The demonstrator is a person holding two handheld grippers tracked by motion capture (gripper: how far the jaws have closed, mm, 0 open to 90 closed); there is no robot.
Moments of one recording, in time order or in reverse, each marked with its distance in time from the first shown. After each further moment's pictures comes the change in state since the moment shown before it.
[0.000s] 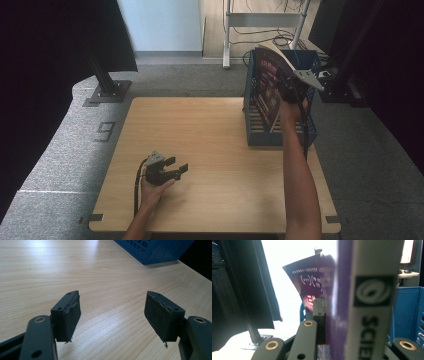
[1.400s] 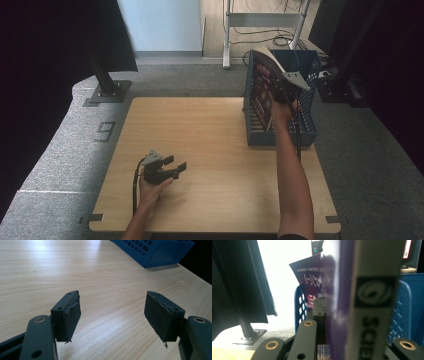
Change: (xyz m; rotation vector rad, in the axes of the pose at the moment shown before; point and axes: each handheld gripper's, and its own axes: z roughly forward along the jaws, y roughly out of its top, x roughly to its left) left arm 0.004 0.002 -0.005 -0.018 0.004 -0.011; right arm 0.006 -0.028 0.029 0.039 -0.031 -0.035
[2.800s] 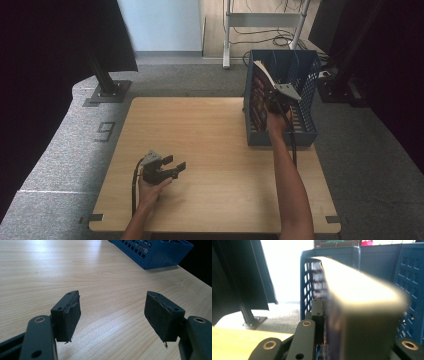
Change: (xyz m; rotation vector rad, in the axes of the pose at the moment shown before) left arm 0.001 0.000 -0.002 -0.008 -0.002 -0.007; right arm 0.009 -0.039 -0.006 0.082 0.007 -0.034
